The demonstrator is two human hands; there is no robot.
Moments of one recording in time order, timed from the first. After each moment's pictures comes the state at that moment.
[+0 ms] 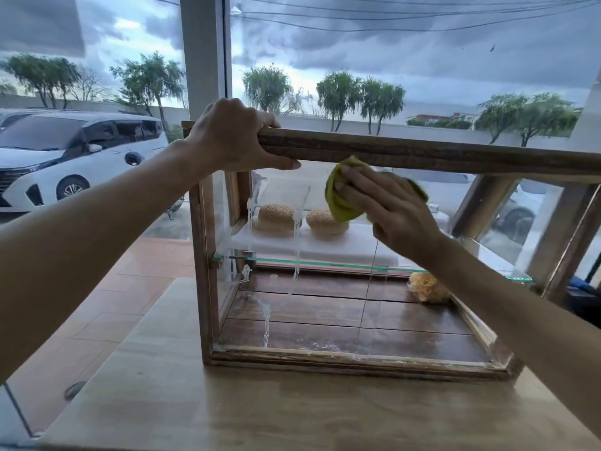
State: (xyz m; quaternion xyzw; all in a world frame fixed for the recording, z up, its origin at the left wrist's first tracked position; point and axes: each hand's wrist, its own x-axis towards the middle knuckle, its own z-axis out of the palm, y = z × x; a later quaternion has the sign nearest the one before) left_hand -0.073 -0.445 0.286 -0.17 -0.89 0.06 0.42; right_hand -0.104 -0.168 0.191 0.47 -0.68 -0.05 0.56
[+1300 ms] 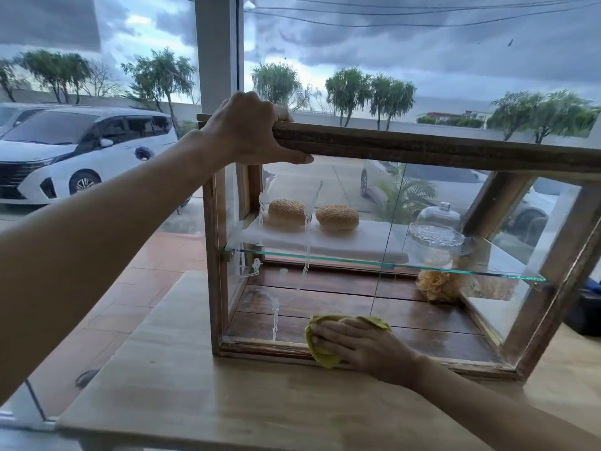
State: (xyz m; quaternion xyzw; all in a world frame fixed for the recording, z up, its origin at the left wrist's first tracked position) left_hand -0.069 -0.445 0.288 -0.18 -0.90 0.05 0.40; right_hand -0.087 -0.169 -0.004 0.56 -0.73 -0.18 0.35
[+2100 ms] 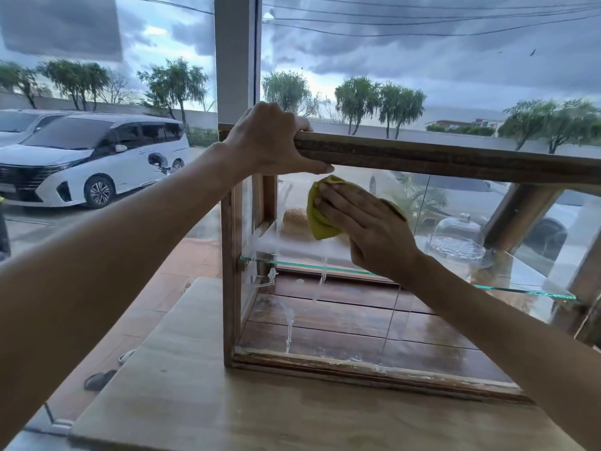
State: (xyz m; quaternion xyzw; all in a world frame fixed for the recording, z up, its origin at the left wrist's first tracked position) left_hand -0.075 -0.446 0.288 -0.17 -0.89 0.06 0.42; right_hand -0.106 -0.233 0.170 0.48 -0.72 -0.04 0.50
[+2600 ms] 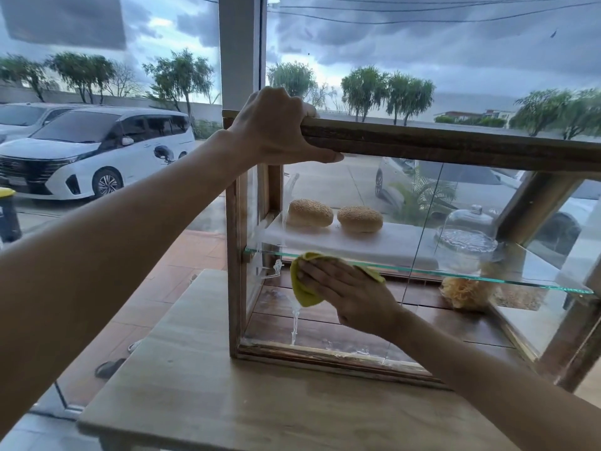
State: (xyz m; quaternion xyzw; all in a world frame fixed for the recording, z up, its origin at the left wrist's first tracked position) left_hand -0.073 -0.445 0.286 -0.17 -0.89 0.05 0.42; right_hand -0.116 -0.242 0.057 0.55 -0.71 -0.10 0.43
